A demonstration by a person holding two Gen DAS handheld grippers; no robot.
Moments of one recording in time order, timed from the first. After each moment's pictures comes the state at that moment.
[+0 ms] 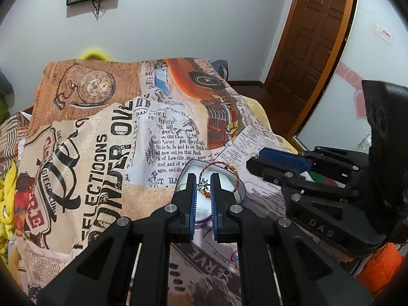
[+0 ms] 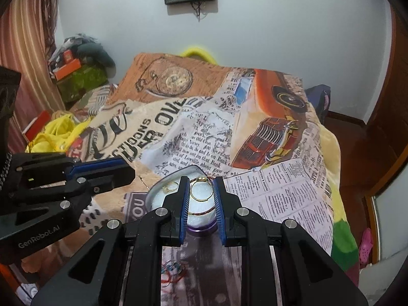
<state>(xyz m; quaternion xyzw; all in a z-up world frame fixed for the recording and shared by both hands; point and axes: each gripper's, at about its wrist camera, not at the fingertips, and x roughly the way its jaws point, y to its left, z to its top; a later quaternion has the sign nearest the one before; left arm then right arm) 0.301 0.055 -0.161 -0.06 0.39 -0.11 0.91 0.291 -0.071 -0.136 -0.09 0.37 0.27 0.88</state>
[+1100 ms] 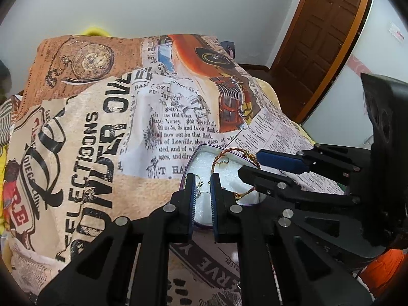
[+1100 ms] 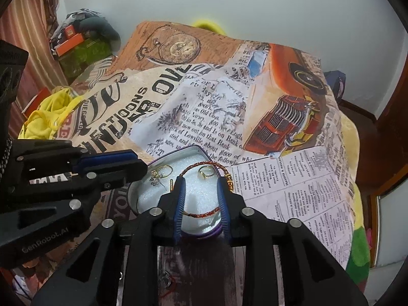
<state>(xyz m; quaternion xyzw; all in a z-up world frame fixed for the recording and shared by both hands) 0.329 0.060 -0.197 -0.07 0.44 -0.10 0.89 0.316 -0.055 -0.170 -0.12 0.43 0.29 0.85</state>
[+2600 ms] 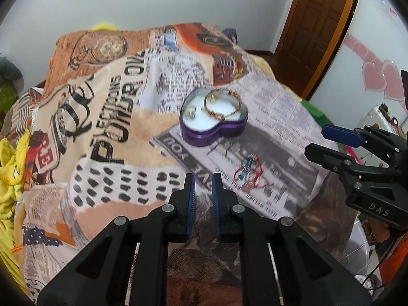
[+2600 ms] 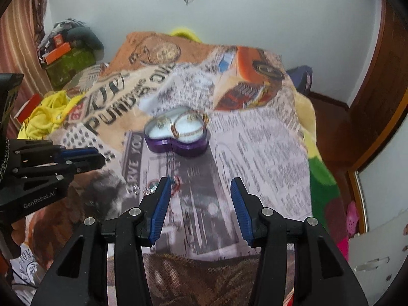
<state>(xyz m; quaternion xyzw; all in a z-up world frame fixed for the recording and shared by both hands) 0.228 0.047 -0.197 -0.03 0.47 -0.08 0.88 0.216 -0.111 -0.151 -0.11 0.42 0.22 0.87</state>
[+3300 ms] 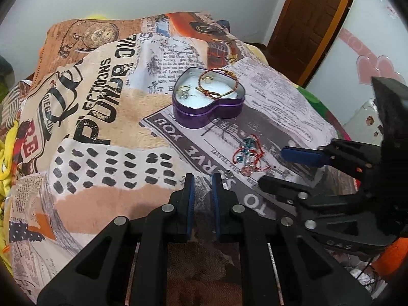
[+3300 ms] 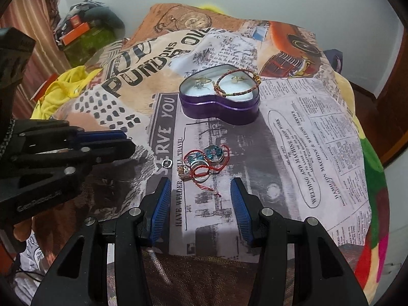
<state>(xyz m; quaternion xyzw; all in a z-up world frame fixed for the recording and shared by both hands) 0.220 0.047 -0.215 -0.04 0.48 -0.11 0.87 0.208 -0.080 -0.193 -0.11 0.47 0.28 0.83</state>
